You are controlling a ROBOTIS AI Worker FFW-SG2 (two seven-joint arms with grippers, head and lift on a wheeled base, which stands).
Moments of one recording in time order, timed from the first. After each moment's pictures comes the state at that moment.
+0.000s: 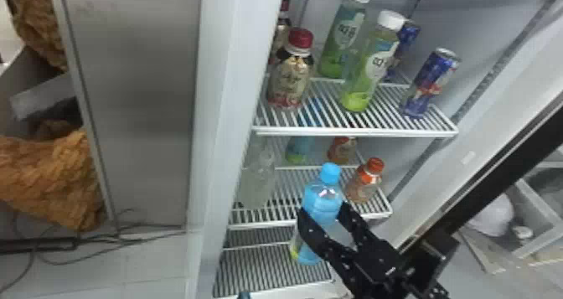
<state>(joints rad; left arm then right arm) 0.51 0.14 -0.16 -2.03 1.28 1.27 -0.26 0.70 -0.16 -0.22 -2.21 -0.24 0.10 0.46</state>
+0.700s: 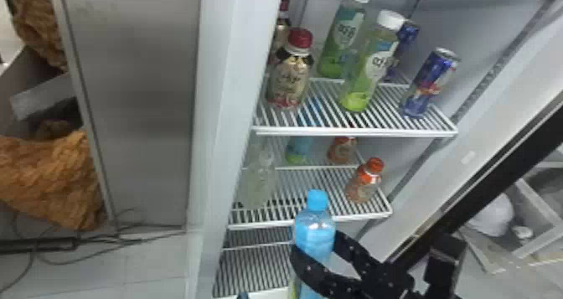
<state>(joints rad) 0.51 0.14 -0.15 -2.03 1.27 1.27 -0.26 0.83 -0.17 -0.28 -2.45 -0.26 0.43 0.59</state>
